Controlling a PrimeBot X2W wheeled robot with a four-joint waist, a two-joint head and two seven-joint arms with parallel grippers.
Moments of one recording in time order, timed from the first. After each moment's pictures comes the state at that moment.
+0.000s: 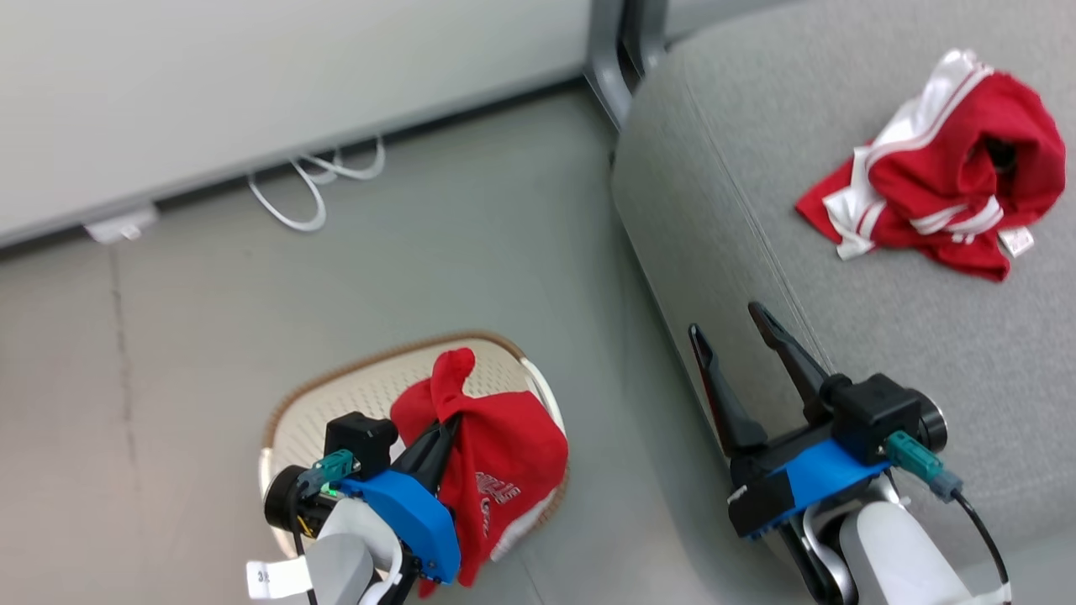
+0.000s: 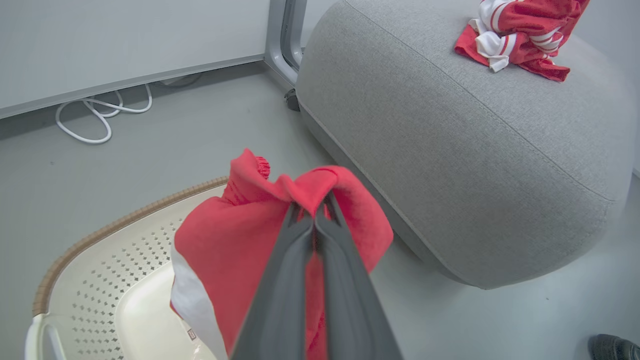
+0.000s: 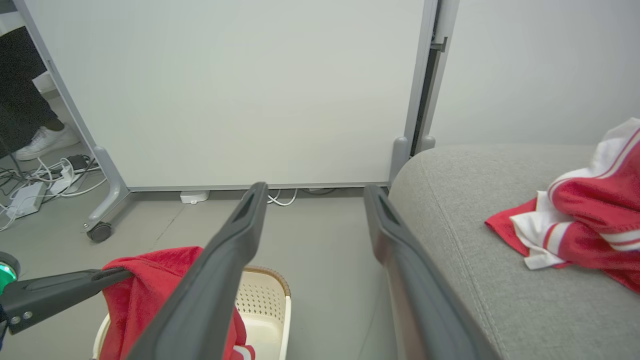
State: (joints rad) left arm -0.46 0.19 -0.79 0.78 -0.74 -0.13 -0.26; right arm -0.27 -0.08 0.22 0.25 0.15 0.13 -0.21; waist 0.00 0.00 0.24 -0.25
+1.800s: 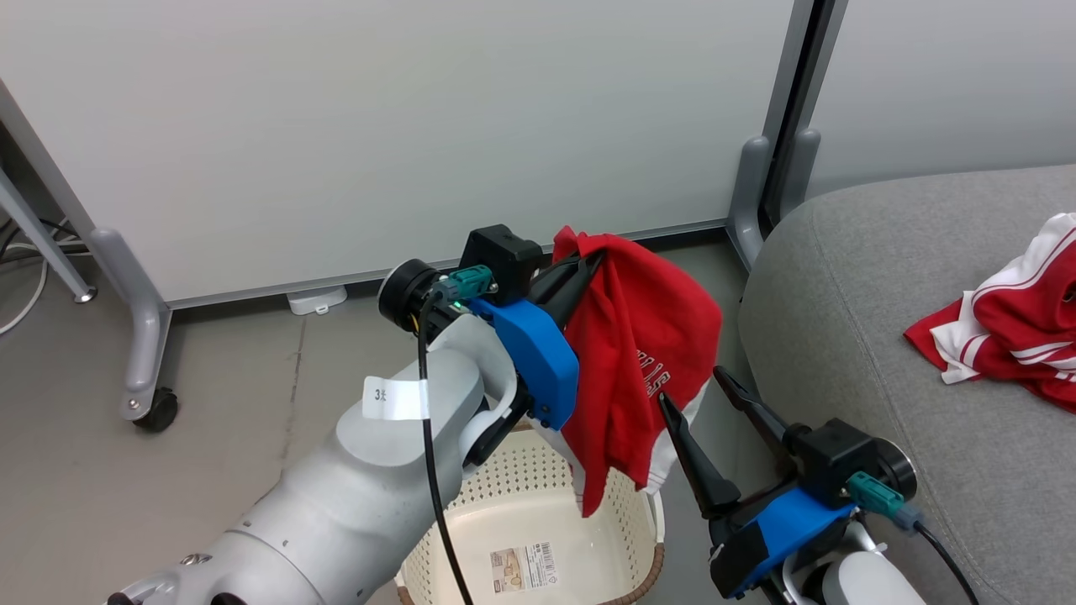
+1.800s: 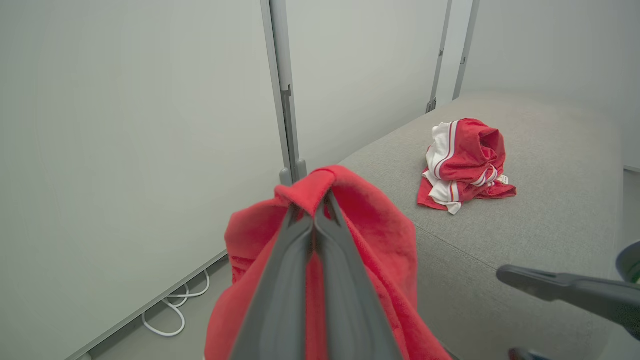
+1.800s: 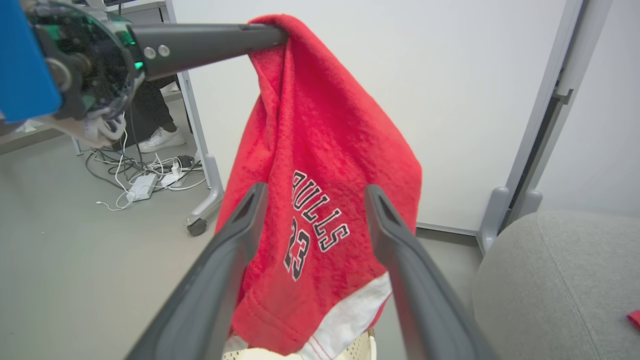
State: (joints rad) left arm -0.91 0.06 -1.13 0.86 -0.91 -0.13 -0.23; right arm -0.17 -0.08 0.29 0.21 0.16 0.13 -0.12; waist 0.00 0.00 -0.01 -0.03
